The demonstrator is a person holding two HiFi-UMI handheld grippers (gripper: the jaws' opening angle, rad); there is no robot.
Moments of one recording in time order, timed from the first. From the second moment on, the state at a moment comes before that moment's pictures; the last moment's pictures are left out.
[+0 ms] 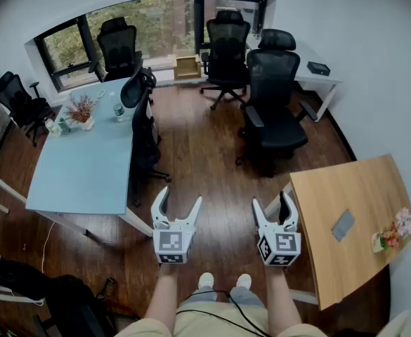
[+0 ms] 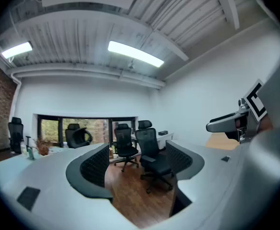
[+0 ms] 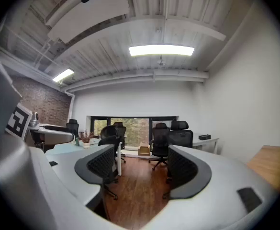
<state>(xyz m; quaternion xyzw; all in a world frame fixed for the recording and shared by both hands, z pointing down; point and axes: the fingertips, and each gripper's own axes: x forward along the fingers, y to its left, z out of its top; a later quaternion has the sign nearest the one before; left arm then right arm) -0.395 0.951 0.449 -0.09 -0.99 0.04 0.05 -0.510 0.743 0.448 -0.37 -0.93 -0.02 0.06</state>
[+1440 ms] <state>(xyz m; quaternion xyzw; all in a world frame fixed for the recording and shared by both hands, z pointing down) -0.144 -0.040 0.463 0.69 -0.72 0.06 0.00 0.058 -0.148 0.474 0.42 -0.91 0.06 -0.01</state>
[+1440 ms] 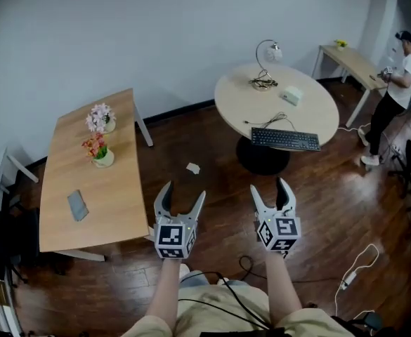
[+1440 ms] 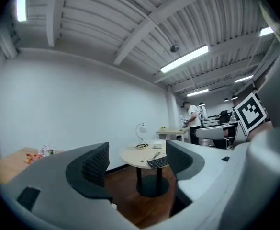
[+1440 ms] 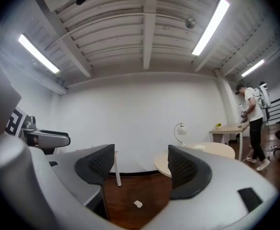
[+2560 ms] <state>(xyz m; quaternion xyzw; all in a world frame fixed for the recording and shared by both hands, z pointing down) -0.073 -0.387 0.472 0.86 -0.51 0.01 0.02 0.148 -0.365 0.465 0.63 -0.78 0.05 0.00</state>
